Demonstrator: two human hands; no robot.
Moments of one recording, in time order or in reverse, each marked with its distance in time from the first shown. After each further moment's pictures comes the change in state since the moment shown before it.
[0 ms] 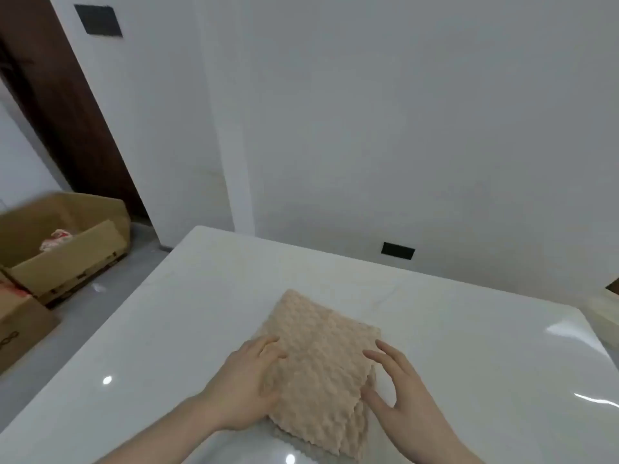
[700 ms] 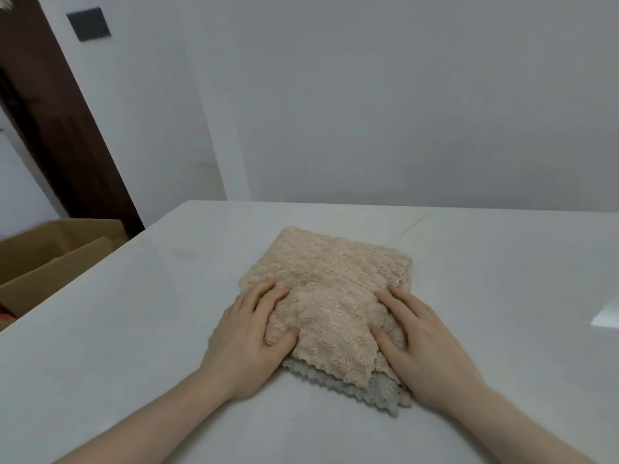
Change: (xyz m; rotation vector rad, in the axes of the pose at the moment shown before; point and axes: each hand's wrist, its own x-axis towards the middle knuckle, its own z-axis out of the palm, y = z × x) left_hand 0.014 -0.080 0.167 0.118 0.452 0.106; right_hand 0.005 0.134 0.151 -0.253 0.278 -0.200
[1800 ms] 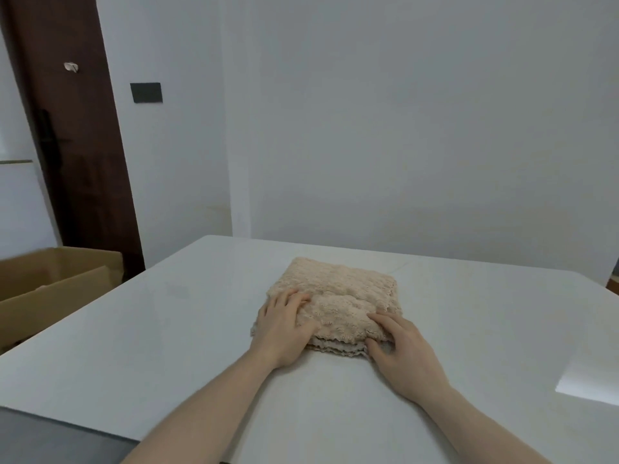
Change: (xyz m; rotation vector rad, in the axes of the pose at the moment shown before) left_hand 0.007 0.007 0.006 -0.142 0.054 -0.057; right_hand -0.021 -0.024 0.021 0.000 0.176 -0.020
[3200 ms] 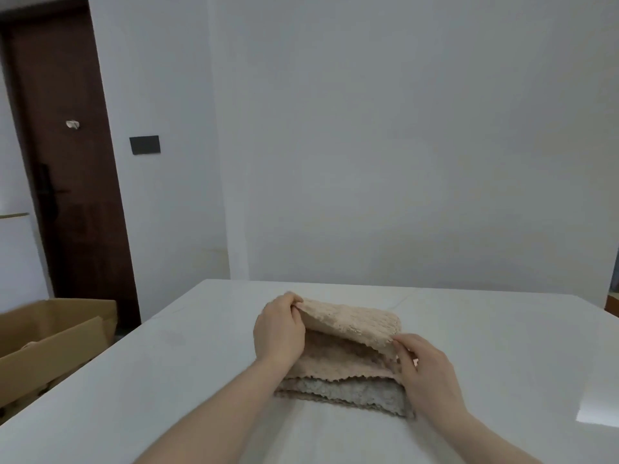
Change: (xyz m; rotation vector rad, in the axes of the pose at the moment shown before) left_hand 0.035 0.040 -0.065 -0.084 0.440 -0.068; right_hand 0.017 -0.022 -0.027 0.161 0.328 0.031
